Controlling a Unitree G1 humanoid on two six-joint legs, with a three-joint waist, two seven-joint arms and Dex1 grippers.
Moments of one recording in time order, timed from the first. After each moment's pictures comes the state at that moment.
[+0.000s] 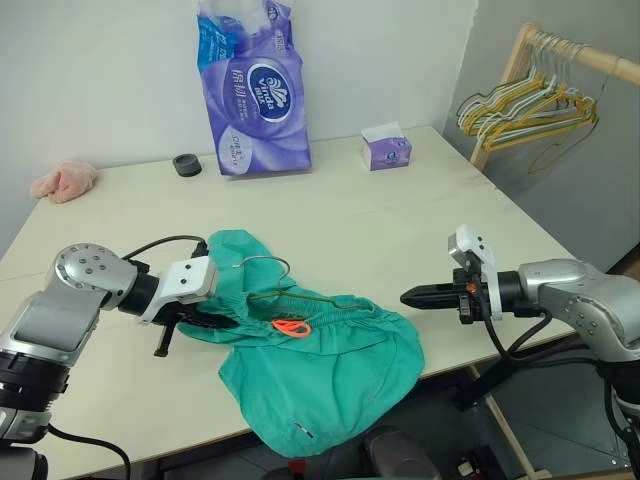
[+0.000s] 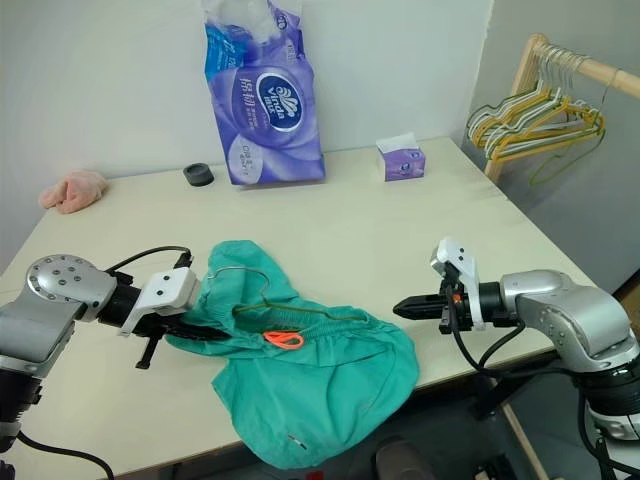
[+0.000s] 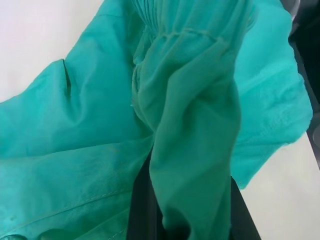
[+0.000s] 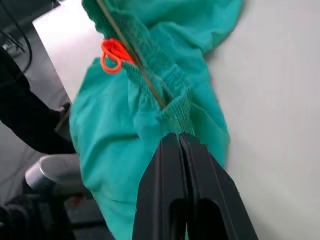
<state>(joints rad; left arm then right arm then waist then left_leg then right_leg) -0.36 1.07 -0.11 0.04 -0.22 0.21 -1.51 -0.44 -0.84 0.14 -0.30 0.66 0.89 1.00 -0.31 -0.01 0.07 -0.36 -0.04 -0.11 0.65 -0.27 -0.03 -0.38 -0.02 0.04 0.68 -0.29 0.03</state>
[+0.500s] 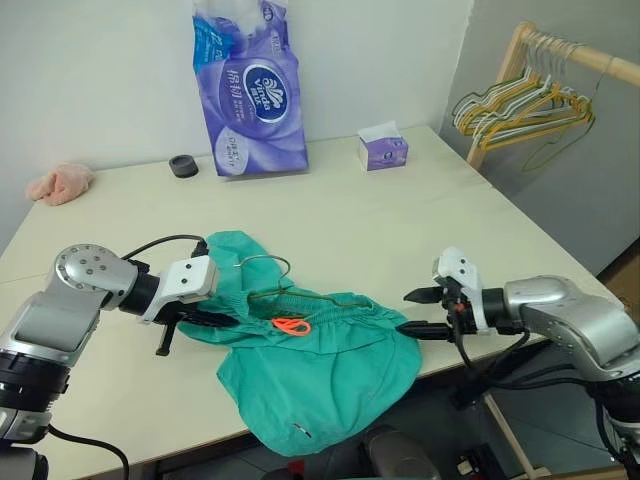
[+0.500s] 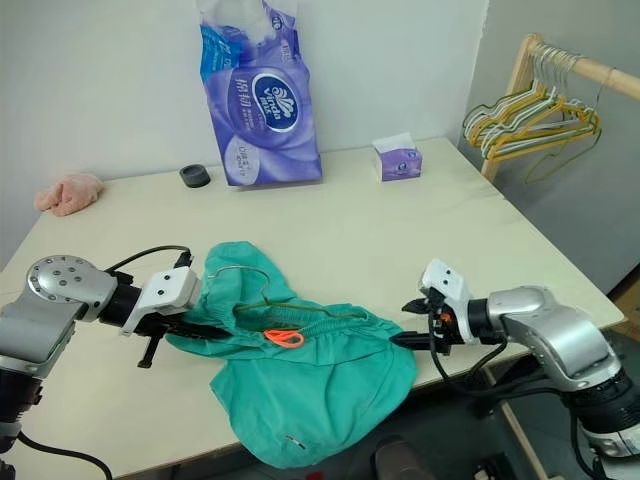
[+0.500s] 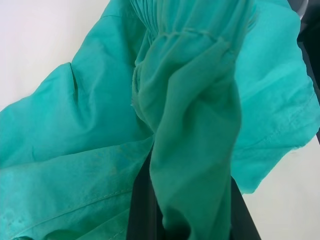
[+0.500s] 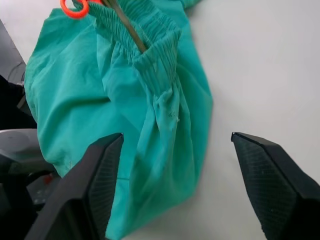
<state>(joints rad) -0.35 1.07 -0.11 0.04 -0.22 0.21 -1.50 -0.39 -0.78 0.24 -0.32 0.51 0.88 0.92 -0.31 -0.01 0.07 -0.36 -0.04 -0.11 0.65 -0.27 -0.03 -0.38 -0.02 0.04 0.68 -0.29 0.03</state>
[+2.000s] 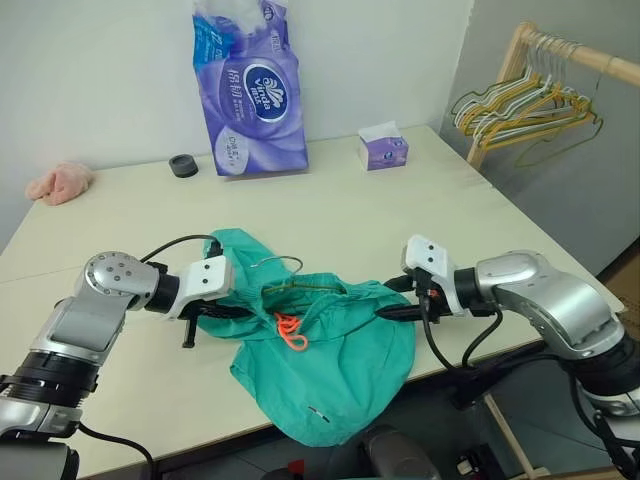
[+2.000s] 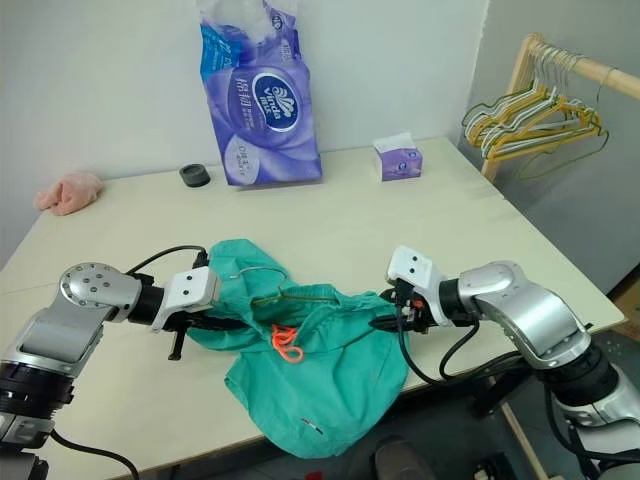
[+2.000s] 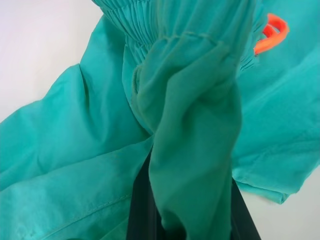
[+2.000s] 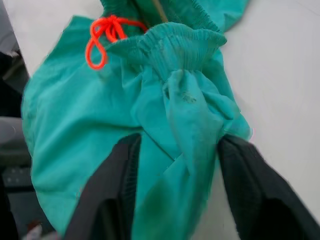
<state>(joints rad) -0.38 0.95 -0.13 0.11 -0.13 0.15 -1.38 -0.56 -0.78 0.34 -0.38 0.39 0.87 0.94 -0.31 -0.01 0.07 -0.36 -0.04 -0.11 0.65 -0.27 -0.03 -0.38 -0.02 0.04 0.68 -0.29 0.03</state>
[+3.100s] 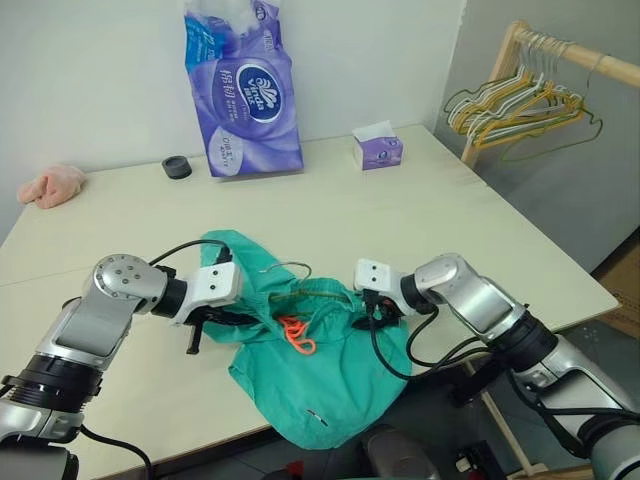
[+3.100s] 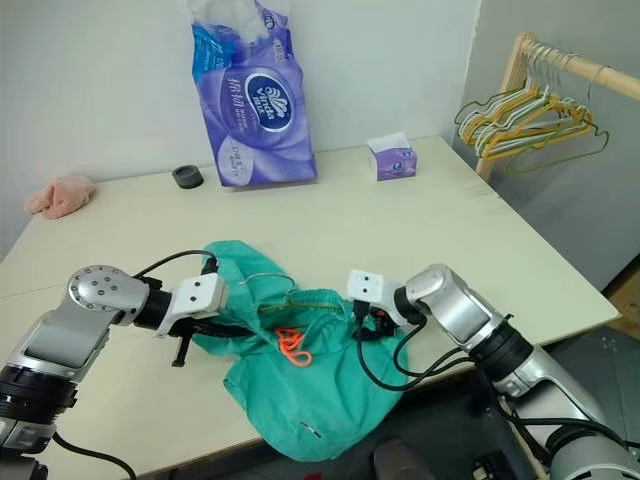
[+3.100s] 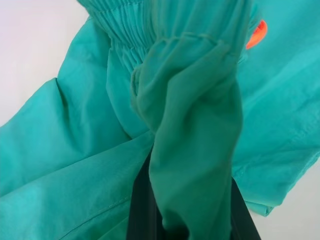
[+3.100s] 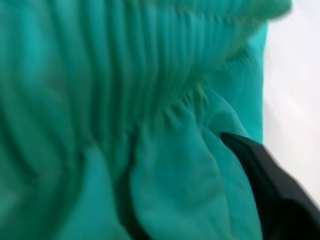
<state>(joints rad) -0.36 0.95 -0.15 0.03 -0.13 0.19 -1.40 -0.73 -0.50 0.62 0.05 0.06 0.62 1.07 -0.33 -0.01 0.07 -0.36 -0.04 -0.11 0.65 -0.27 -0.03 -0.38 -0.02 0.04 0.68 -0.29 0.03</state>
